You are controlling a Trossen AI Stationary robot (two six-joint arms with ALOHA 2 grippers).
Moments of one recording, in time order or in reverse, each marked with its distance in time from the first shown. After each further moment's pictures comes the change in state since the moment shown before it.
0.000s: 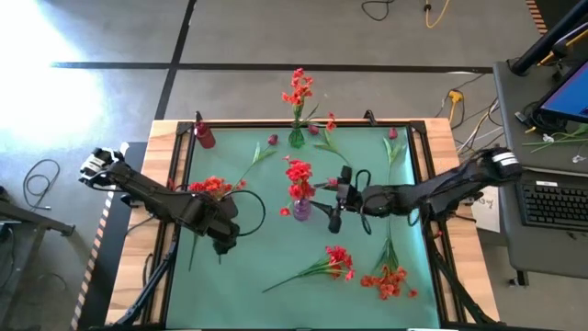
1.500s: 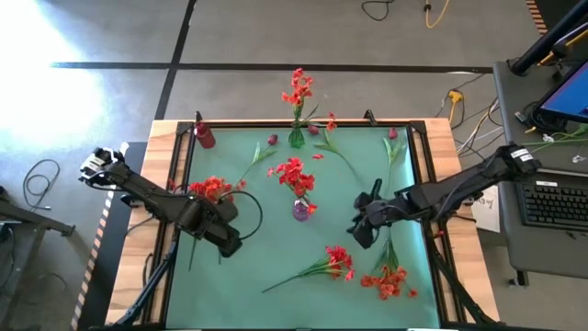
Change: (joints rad) left arm -0.034 0.000 0.017 0.087 0.000 -0.185; right arm 0.093 -0.199 0.002 -0.916 -0.330 0.871
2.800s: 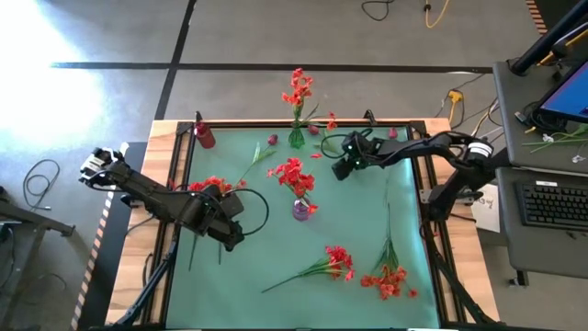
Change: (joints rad) left arm 0.037 0.000 0.000 0.009 -0.248 0.273; right arm -0.829 0.506 0.069 0.275 -0.048 -0.496
